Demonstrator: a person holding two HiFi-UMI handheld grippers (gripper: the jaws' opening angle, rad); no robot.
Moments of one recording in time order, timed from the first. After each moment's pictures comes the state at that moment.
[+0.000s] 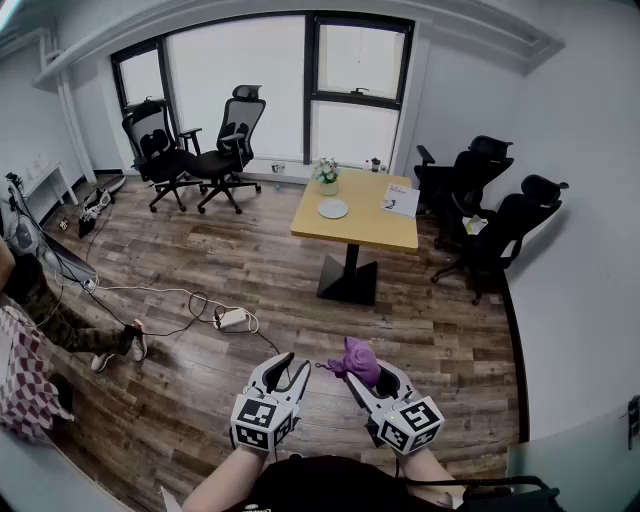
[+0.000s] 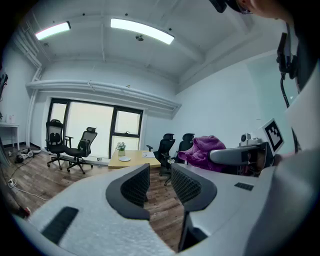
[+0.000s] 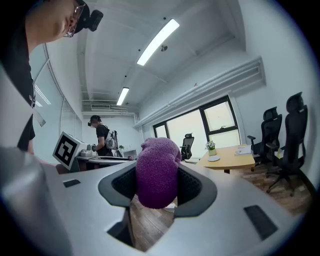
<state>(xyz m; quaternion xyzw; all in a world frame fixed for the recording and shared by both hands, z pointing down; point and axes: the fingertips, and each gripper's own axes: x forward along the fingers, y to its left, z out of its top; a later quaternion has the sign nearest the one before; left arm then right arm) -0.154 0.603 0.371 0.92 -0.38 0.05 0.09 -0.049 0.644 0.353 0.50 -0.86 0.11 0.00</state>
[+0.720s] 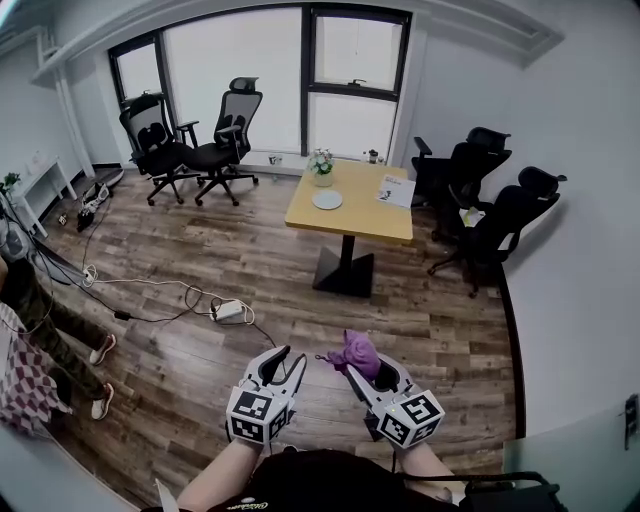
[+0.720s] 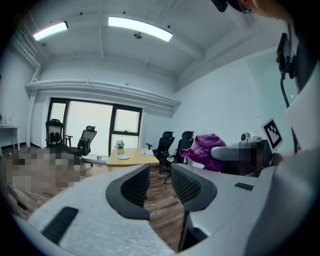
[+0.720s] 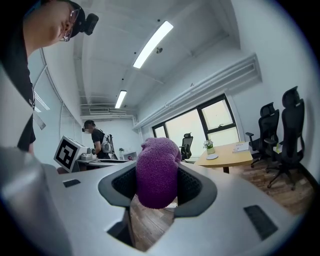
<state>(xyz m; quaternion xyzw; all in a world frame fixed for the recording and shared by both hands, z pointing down) -0.138 0.607 0.377 0.92 -0.38 0.07 0.09 -0.026 0.648 0.356 0.50 -0.86 0.12 -0.02</state>
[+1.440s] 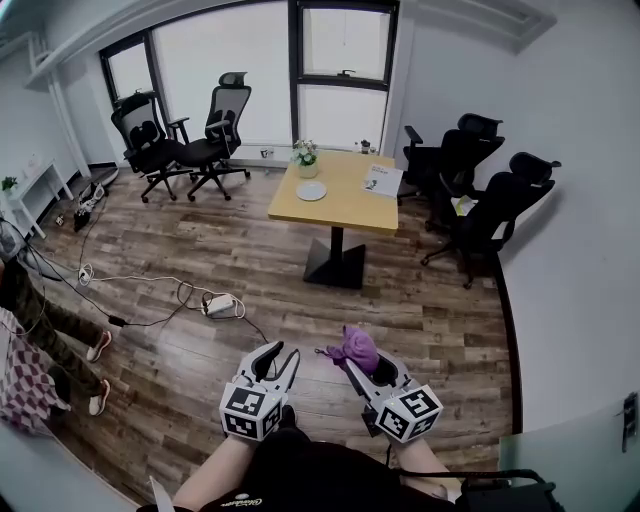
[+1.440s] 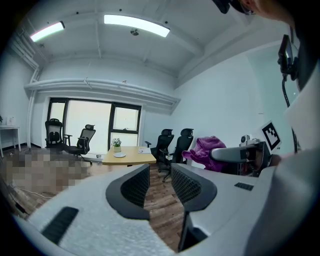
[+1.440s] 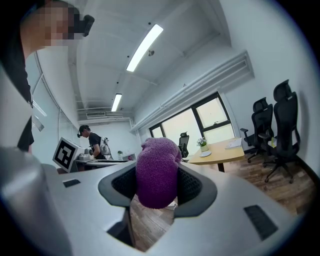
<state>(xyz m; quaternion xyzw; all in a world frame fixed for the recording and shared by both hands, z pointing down) -0.071 0.621 0.385 0.91 -0.39 0.08 0.09 0.054 0.662 0.373 0.50 -0.85 0.15 -0.04</state>
